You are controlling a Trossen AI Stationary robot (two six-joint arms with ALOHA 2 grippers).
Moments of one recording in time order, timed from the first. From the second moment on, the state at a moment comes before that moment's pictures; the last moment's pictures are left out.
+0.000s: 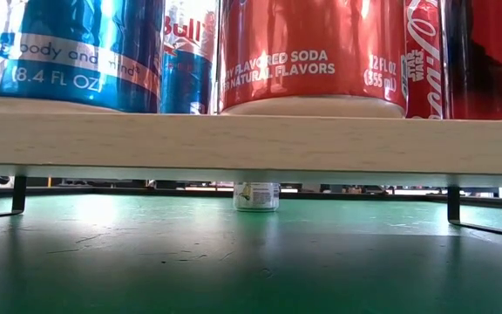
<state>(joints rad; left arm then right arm) 0.09 1.59 1.05 0.02 0.17 0.26 0.42 1.85 2.33 -1.57 0.39 0.71</state>
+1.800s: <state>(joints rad) 0.02 1.33 1.05 -0.60 -0.86 -0.80 0.38 1.85 2.33 -1.57 0.39 0.66</state>
